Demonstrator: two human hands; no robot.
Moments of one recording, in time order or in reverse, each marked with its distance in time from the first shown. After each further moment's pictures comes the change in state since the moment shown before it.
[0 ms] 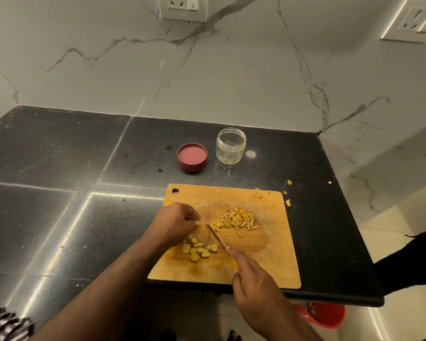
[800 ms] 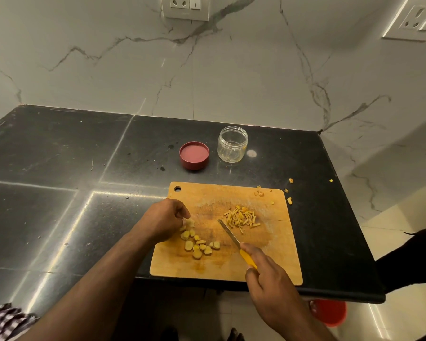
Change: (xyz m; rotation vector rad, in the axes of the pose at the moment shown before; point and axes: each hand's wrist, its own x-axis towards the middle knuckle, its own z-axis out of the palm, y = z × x) left_hand 0.000 -0.022 -0.017 0.042 -0.040 -0.047; right_hand -0.007 0.009 -0.011 0.077 0.063 0.055
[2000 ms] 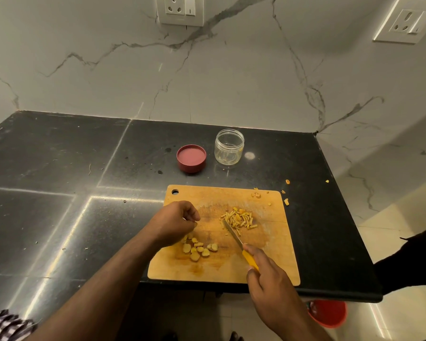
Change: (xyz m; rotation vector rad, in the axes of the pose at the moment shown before) left_hand -0.010 0.025 0.004 -0.163 -0.041 0.058; right_hand -0.002 0.004 0.000 0.005 0.063 0.035
